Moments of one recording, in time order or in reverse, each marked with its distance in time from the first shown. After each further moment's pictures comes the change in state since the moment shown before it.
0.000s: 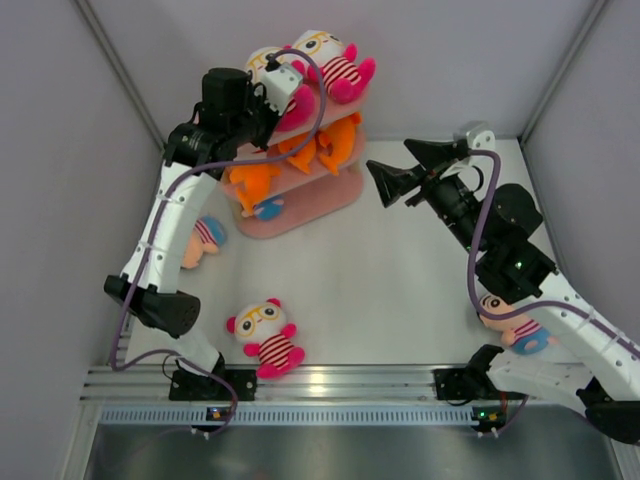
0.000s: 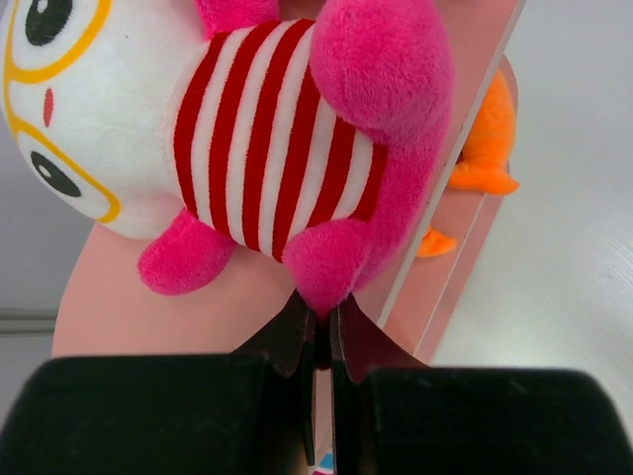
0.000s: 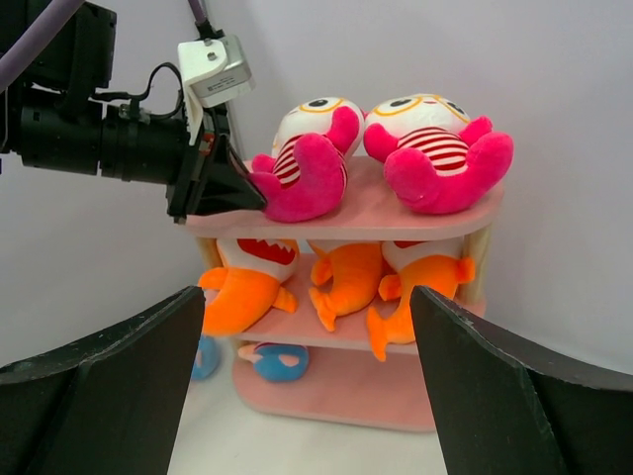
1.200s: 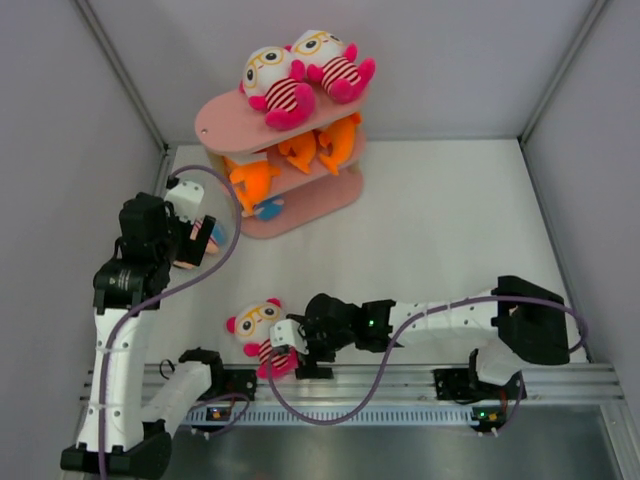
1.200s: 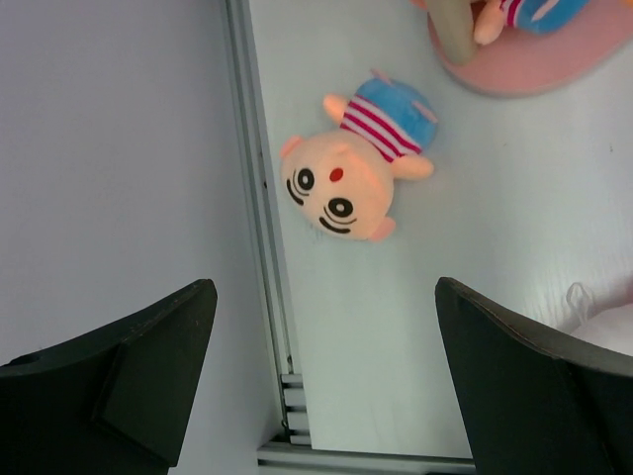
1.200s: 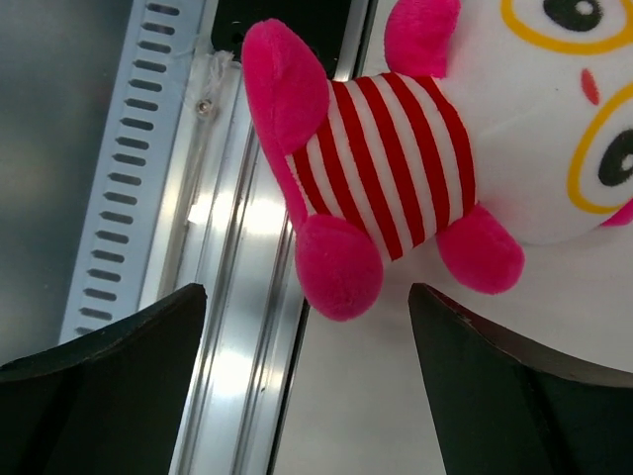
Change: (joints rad) left arm 0.300 -0.806 -0.863 -0.096 -0.254 -0.022; right arm 0.594 0.547 -0.291 -0.189 -0.426 -0.359
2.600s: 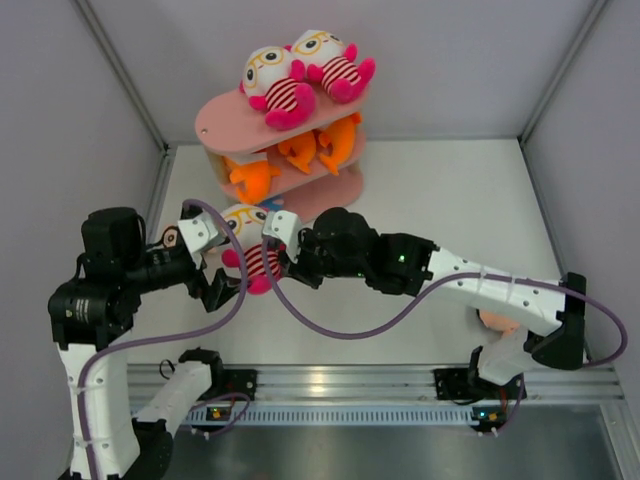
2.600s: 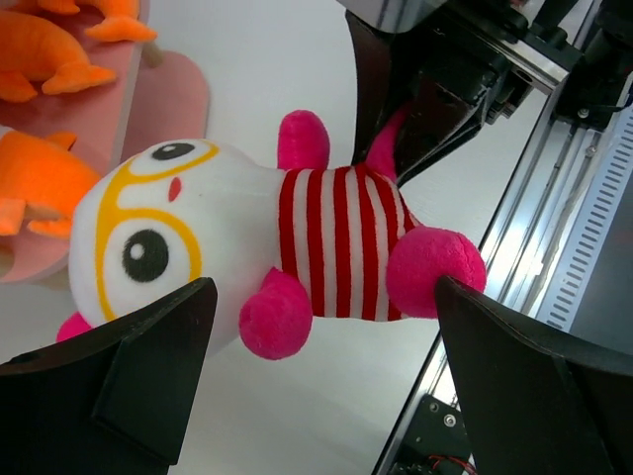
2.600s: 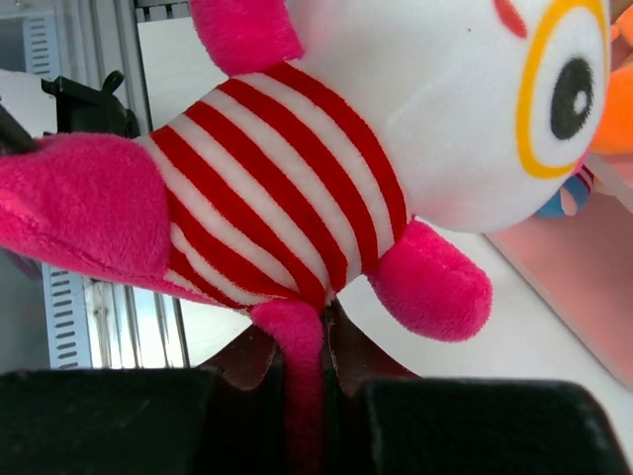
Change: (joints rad) left arm 0.025 -0.019 0.305 -0.403 1.040 0.222; right arm -0.143 -0.055 0.591 -0.367 0.251 0.136
